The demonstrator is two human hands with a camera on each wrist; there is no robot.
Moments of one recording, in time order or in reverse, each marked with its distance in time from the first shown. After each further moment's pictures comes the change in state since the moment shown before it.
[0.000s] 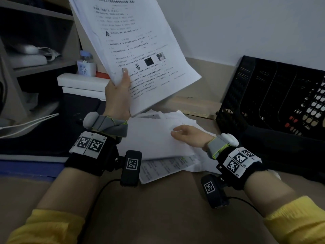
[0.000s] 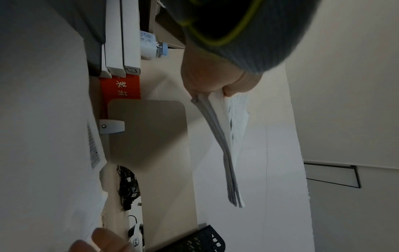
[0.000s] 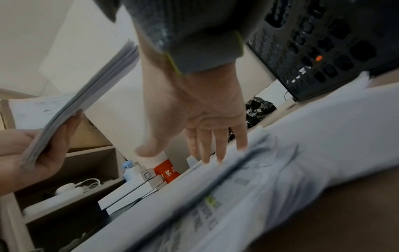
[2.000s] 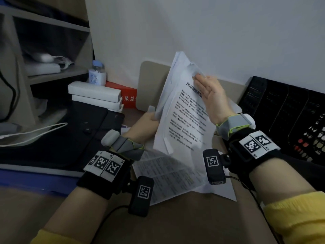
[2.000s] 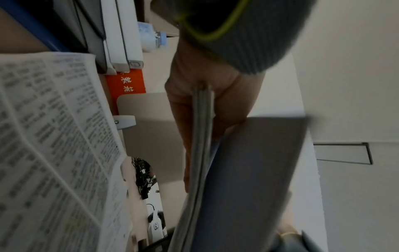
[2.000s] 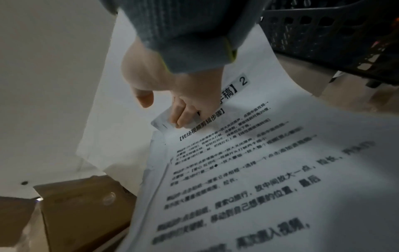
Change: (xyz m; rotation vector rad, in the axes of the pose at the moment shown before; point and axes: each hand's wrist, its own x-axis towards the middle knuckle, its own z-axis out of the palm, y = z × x) left_hand -0.006 -0.022 0.002 0.515 -0.489 -0.160; right_hand 0.029 -0.095 -0.091 0.972 0.402 -0.419
